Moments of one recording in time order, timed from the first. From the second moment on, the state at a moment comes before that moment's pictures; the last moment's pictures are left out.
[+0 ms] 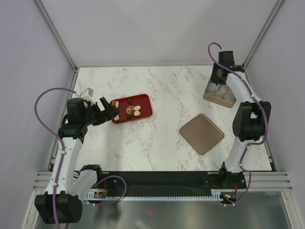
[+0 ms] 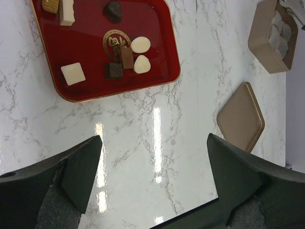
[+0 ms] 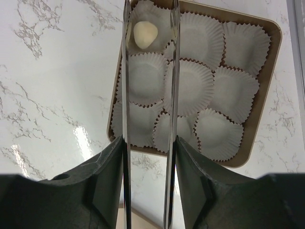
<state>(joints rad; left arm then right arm) 0.04 0.89 0.81 -0.54 0.43 -0.43 0.01 1.93 1.70 -0.61 0.21 0.18</state>
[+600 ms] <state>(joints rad) 0.04 0.89 0.81 -0.54 0.43 -0.43 0.26 1.64 1.57 -0.62 0.09 0.19</state>
